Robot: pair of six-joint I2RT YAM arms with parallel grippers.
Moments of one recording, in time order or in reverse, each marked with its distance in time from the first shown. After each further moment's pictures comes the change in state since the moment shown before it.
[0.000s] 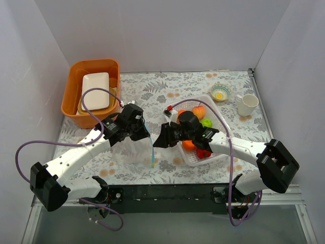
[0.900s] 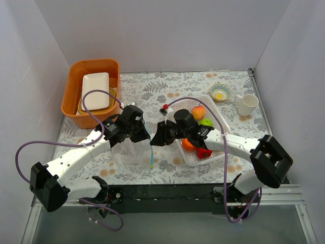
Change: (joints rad) left arm 0.002 -0.006 -0.030 0.014 0.024 -0.016; right arm 0.008 0.077 0.066 0.015 0.005 -0.024
